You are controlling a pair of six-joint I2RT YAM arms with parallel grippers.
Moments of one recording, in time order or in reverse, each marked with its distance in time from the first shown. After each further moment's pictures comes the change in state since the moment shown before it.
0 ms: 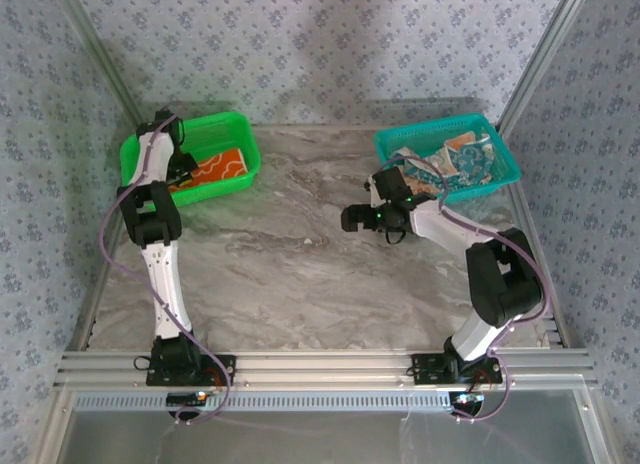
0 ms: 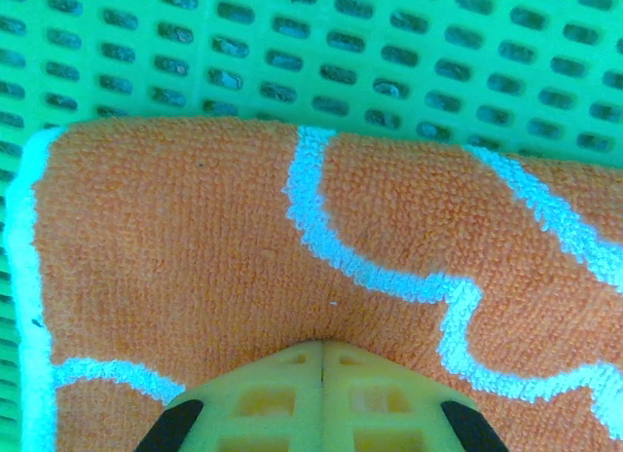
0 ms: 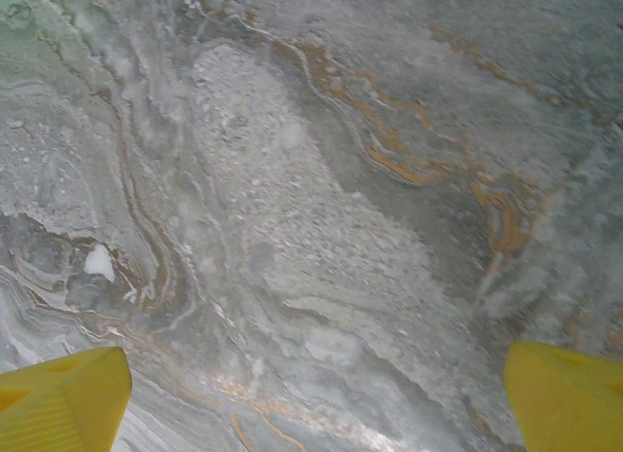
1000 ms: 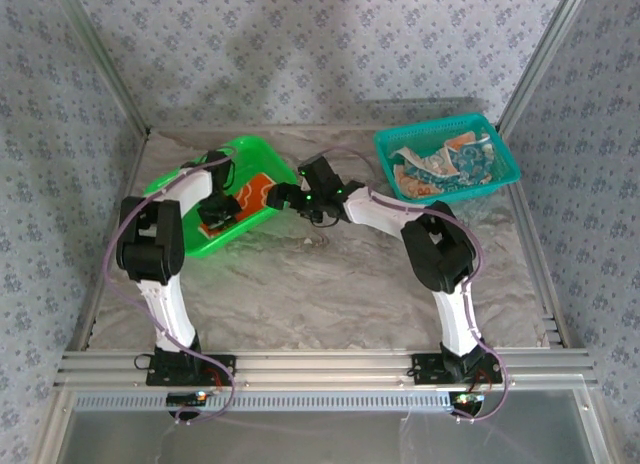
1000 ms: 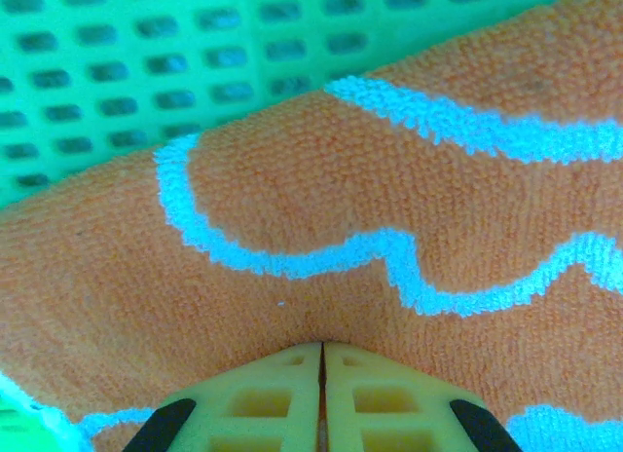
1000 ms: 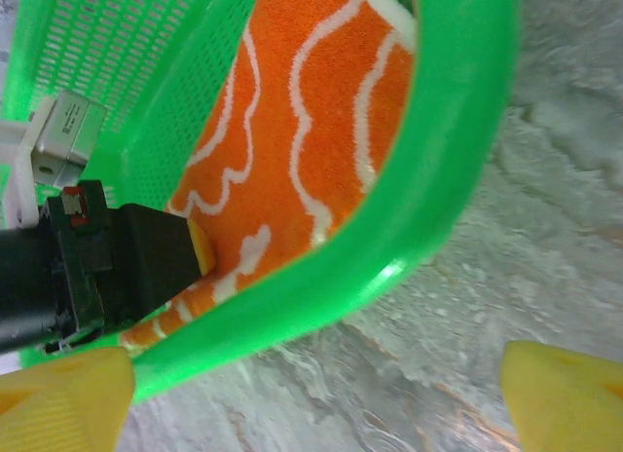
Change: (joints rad) left arm -0.280 -0.607 -1.008 0.310 0.045 -0.261; right arm 0.261 0.423 0.460 0.236 -0.132 0.524
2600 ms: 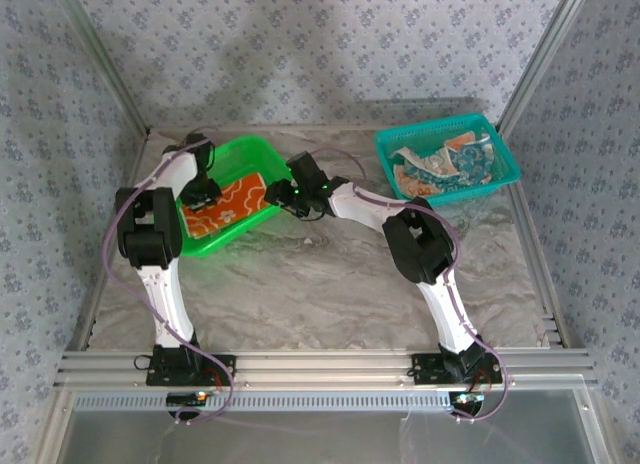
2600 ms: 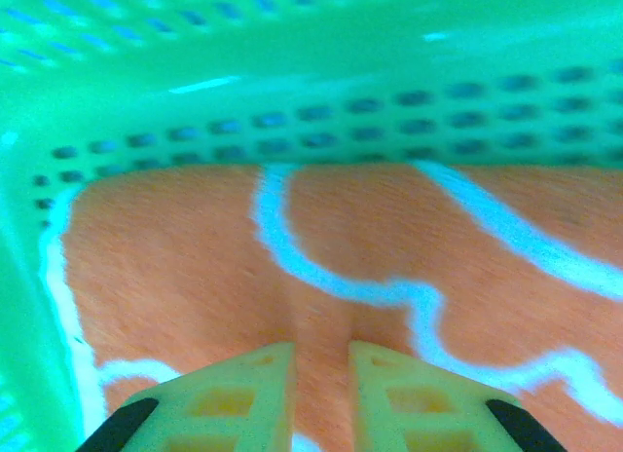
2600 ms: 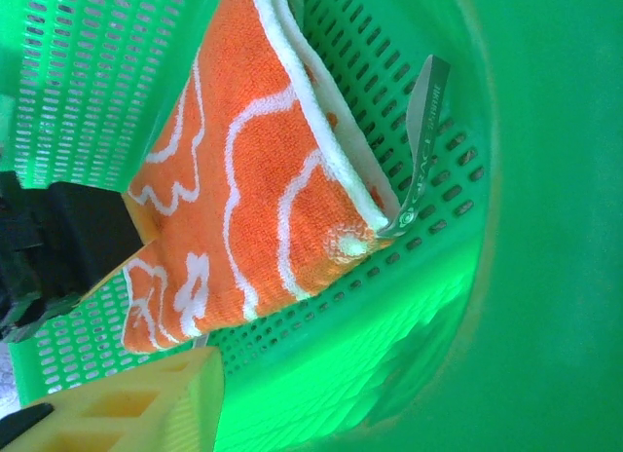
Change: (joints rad) left arm 0.096 0.140 0.259 -0.074 -0.117 0.172; right arm 0.011 0.150 0.190 -0.053 0.036 0.107
